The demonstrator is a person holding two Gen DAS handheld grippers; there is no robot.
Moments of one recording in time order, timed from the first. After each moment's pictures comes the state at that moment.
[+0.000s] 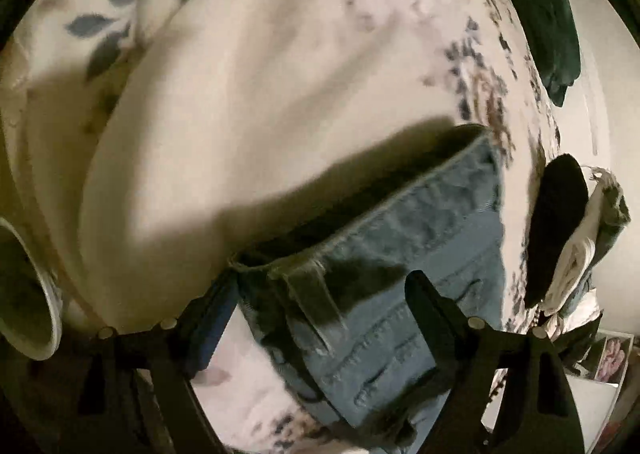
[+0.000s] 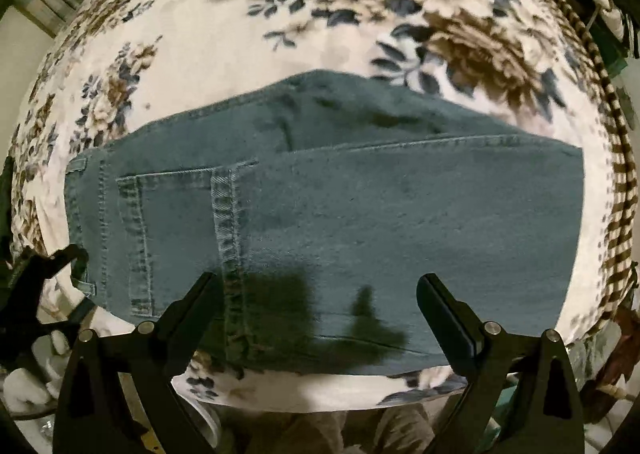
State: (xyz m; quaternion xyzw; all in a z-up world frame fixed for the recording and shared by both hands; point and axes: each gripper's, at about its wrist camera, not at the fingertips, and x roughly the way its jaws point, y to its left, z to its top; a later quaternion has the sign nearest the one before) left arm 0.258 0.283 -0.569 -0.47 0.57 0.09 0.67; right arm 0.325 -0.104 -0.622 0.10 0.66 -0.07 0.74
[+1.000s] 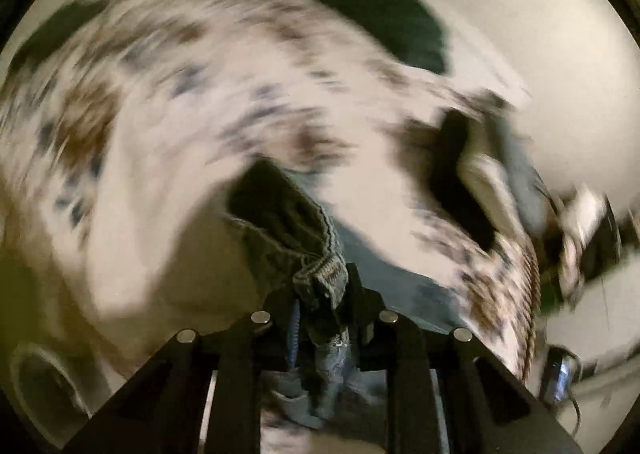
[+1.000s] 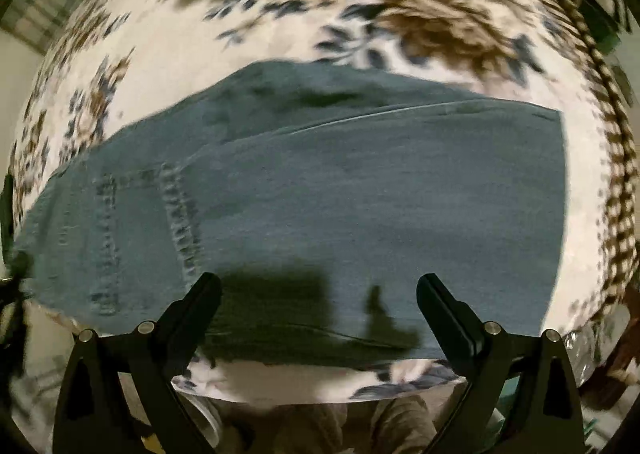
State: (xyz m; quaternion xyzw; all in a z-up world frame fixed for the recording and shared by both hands) left arm 0.242 0.163 -0.405 -0.27 0.44 -0.02 0.86; right arm 0.303 -0.151 -0.621 0.13 0.65 -0.09 0.74
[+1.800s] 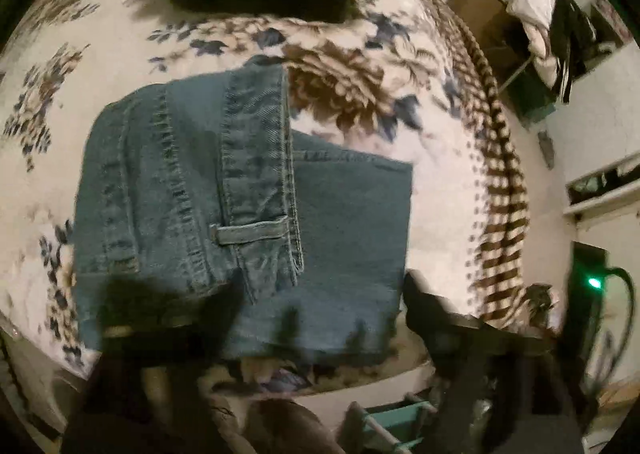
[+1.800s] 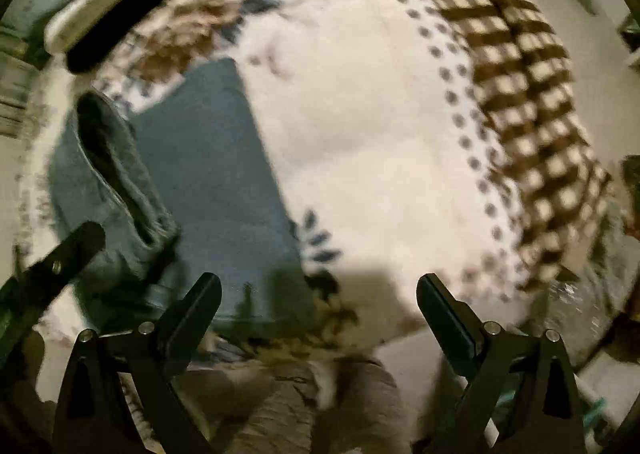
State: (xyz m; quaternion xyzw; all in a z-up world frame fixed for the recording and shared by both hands) left arm 0.226 -0.141 -0.425 -0.08 0.61 -0.17 0.77; right arm 0.185 -0.385 -0.625 0.25 0.64 -0.12 0.72
